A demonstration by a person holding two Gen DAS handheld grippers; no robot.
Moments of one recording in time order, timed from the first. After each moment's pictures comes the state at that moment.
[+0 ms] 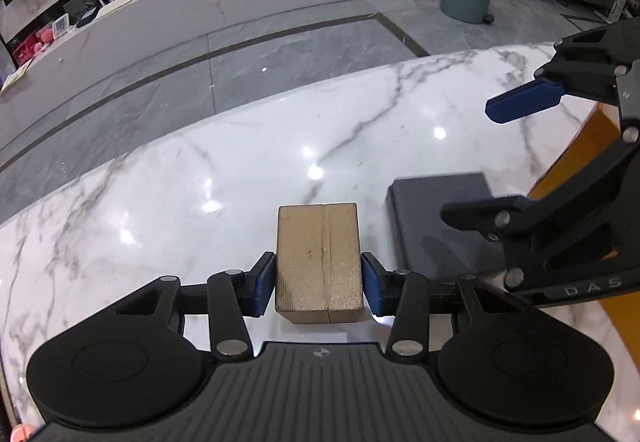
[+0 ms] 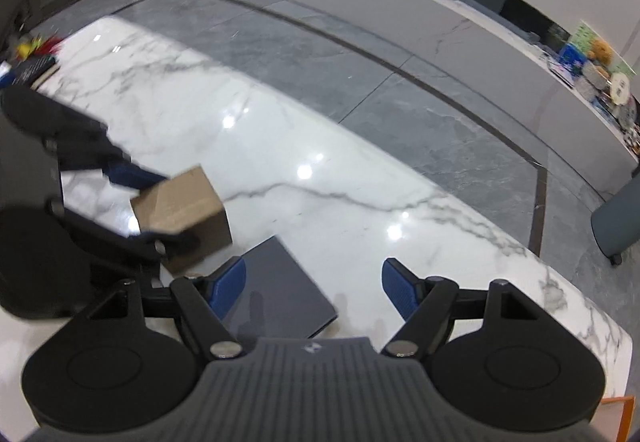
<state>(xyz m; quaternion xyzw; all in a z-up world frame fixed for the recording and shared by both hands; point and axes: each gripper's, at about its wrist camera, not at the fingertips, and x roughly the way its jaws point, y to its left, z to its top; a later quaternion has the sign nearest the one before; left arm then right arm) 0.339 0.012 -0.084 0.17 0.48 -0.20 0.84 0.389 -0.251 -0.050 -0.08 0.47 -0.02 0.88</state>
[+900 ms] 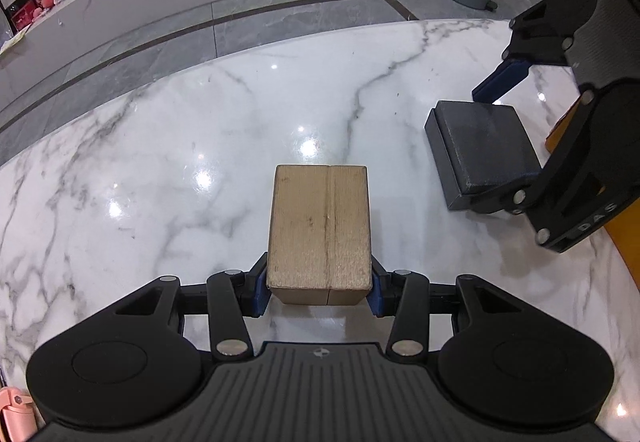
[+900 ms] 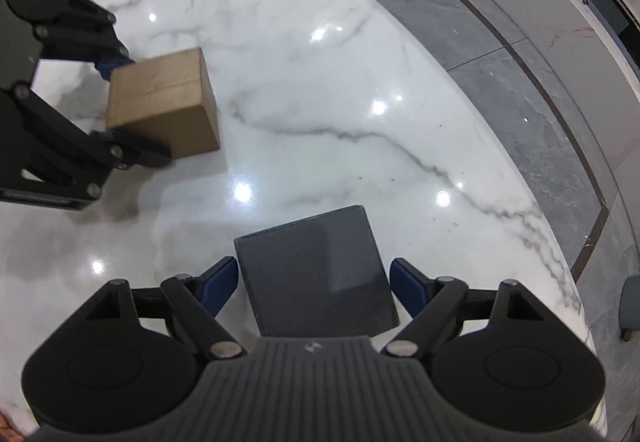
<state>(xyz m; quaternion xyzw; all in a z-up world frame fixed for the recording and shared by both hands) 0.332 0.066 -0.110 0.14 0.50 -0.21 0.83 0.427 -0.224 -0.091 -0.17 0.58 0.12 0.79</state>
